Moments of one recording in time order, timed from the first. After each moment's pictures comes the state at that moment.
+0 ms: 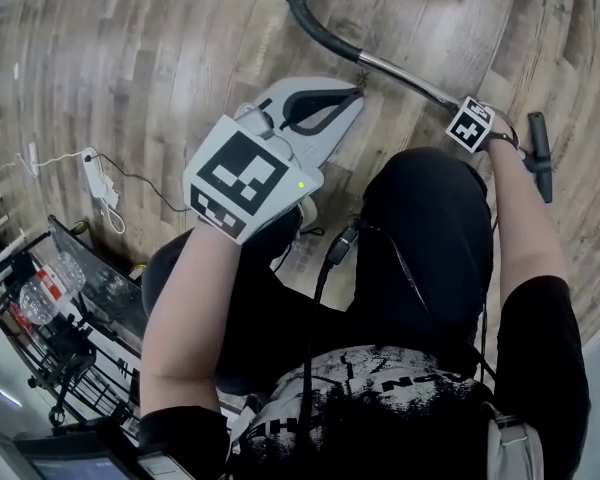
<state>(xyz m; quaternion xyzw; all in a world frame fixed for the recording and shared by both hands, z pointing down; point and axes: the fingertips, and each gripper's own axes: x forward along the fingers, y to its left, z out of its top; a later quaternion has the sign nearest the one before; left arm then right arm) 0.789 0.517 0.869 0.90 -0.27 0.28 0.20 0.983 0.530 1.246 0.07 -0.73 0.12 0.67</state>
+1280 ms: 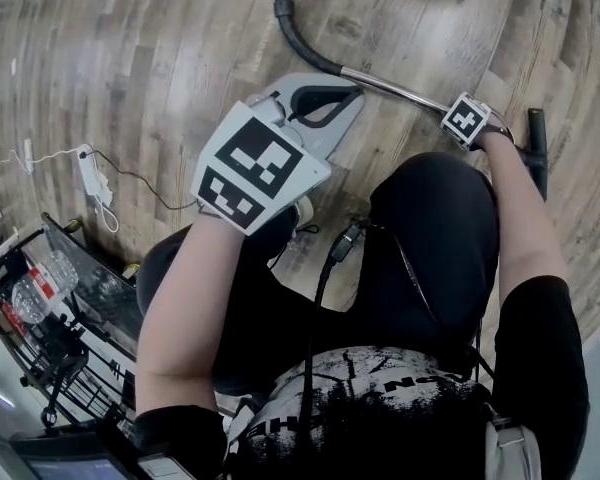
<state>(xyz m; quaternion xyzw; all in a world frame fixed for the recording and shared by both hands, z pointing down) 0.784 0.523 0.883 0.89 -0.27 0.31 0.21 0.975 0.551 1.246 0.05 -0.71 0.22 0.66</state>
